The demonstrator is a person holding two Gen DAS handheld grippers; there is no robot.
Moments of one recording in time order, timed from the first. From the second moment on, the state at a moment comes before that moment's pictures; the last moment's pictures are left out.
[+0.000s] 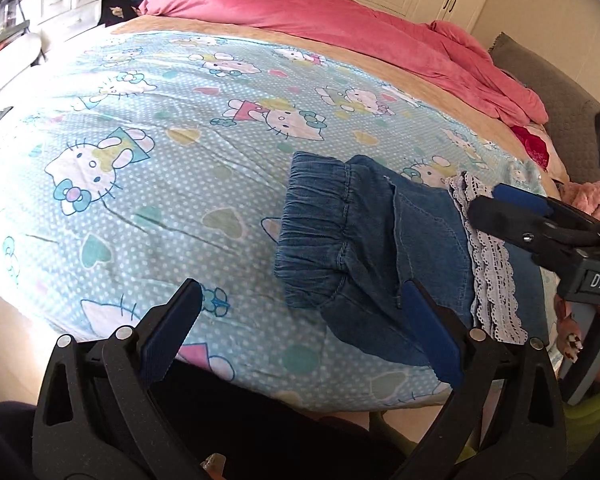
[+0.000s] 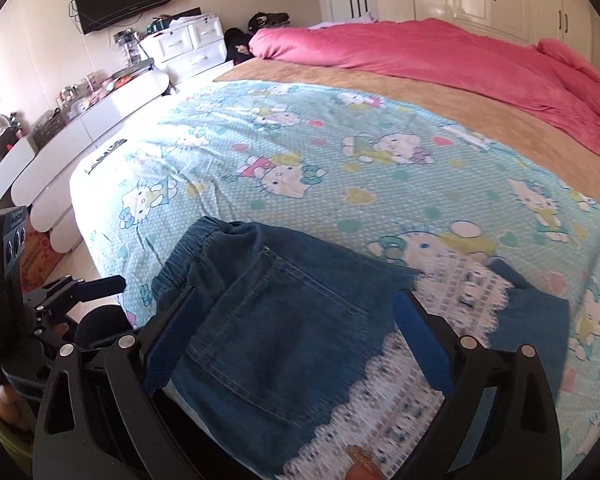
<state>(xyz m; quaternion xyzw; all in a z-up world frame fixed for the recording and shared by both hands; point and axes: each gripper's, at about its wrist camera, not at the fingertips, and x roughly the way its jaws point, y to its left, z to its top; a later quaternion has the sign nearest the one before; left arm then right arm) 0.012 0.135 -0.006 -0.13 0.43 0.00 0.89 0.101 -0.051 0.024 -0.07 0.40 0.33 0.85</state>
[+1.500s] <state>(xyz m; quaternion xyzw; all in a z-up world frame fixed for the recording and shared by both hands) 0.044 0.047 -0.008 -0.24 0.43 -0.20 0.85 0.151 -0.139 0.045 0.10 0.41 0.39 0.82</state>
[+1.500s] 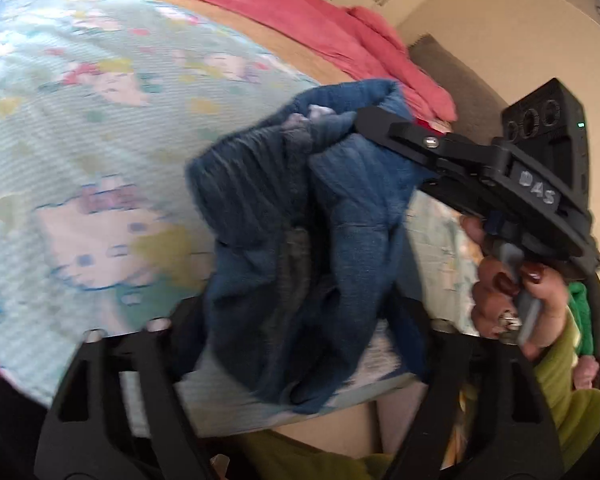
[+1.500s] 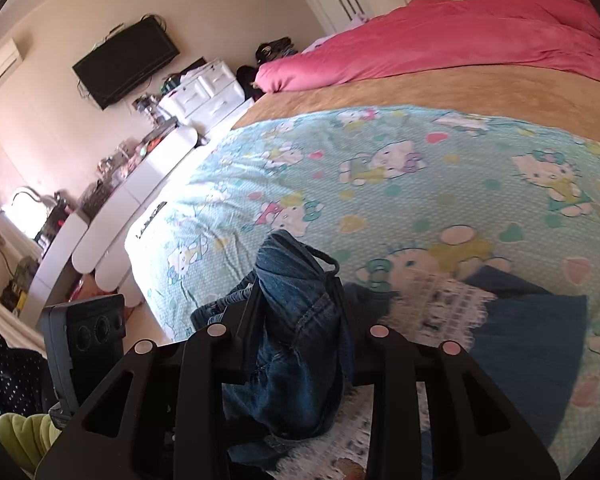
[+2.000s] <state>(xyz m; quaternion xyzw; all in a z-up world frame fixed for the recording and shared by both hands) 0.021 -0.088 -0.005 -0.03 0.44 -0.29 0.85 0.124 -0.254 0.000 0.16 0.43 0.29 0.84</state>
